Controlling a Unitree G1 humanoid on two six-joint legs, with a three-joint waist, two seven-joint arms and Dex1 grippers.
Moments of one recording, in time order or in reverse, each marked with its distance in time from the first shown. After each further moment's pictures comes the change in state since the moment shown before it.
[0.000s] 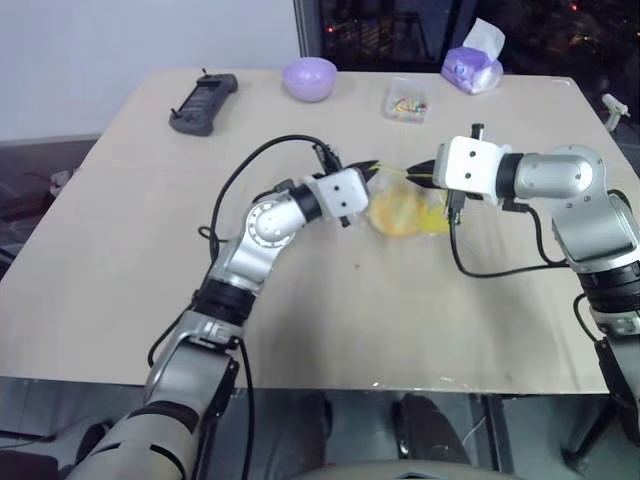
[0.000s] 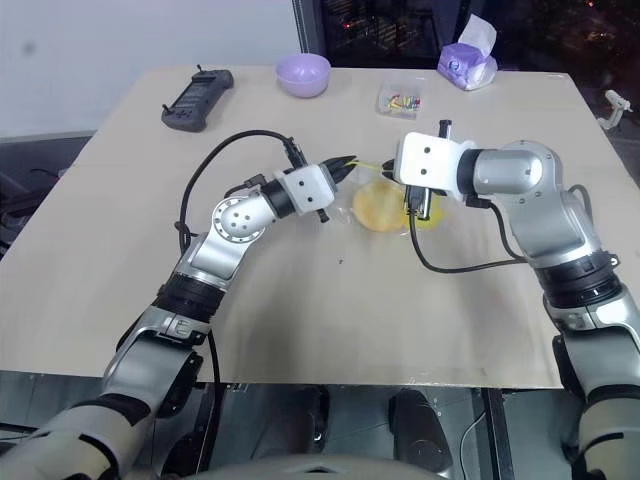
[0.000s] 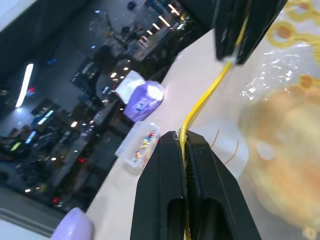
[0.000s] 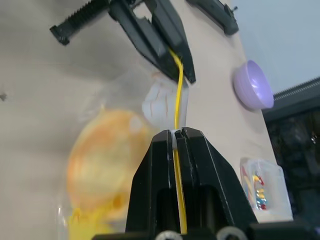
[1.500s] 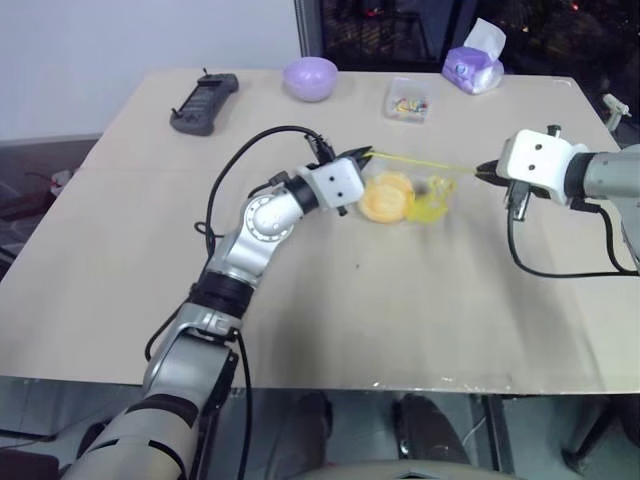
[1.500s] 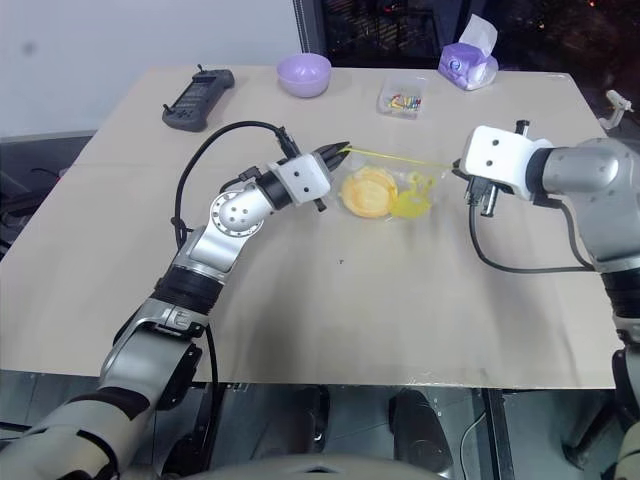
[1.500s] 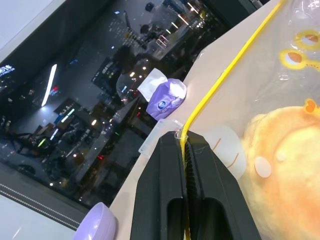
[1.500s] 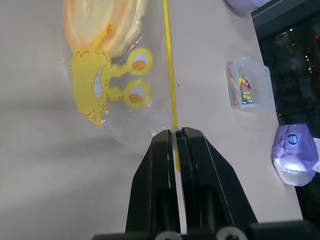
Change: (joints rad) left arm -0.024 0.007 0.002 0.050 0.002 -0.035 0.058; right arm 0.085 -0.219 -0.079 0.044 0.013 0.050 0.001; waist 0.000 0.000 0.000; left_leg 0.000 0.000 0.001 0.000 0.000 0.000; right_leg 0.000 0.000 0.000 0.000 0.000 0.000
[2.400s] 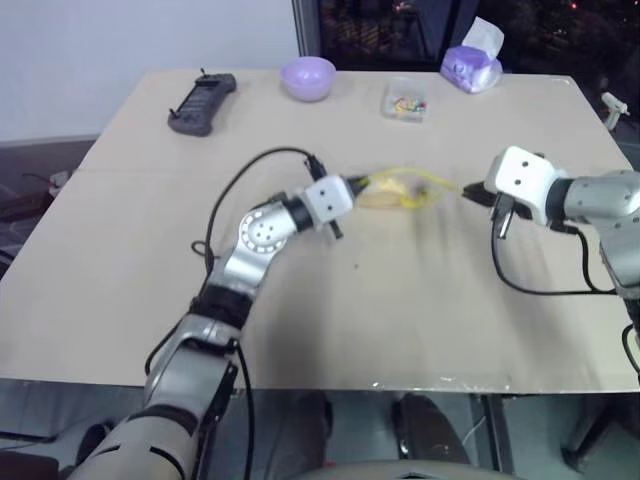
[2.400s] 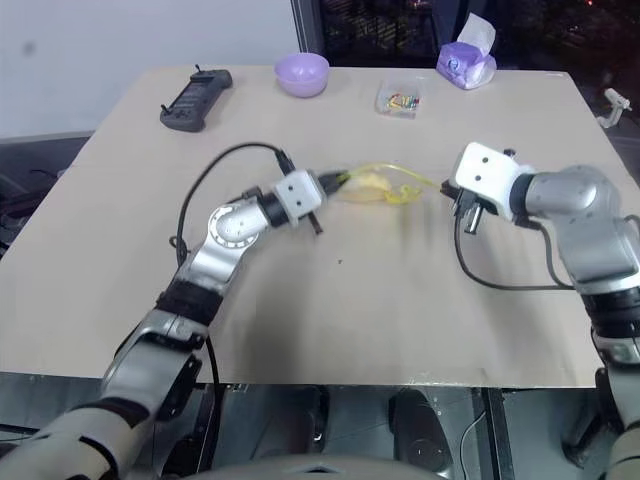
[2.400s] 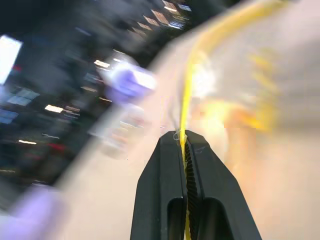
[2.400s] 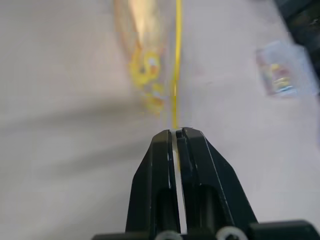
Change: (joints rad) left arm 0.190 0.055 -0.010 -0.089 -0.203 0.139 -0.312; right arm 0.206 0.103 -0.021 -0.270 0.092 0.282 0.001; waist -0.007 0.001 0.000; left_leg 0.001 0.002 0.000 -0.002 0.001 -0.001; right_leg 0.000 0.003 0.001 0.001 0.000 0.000
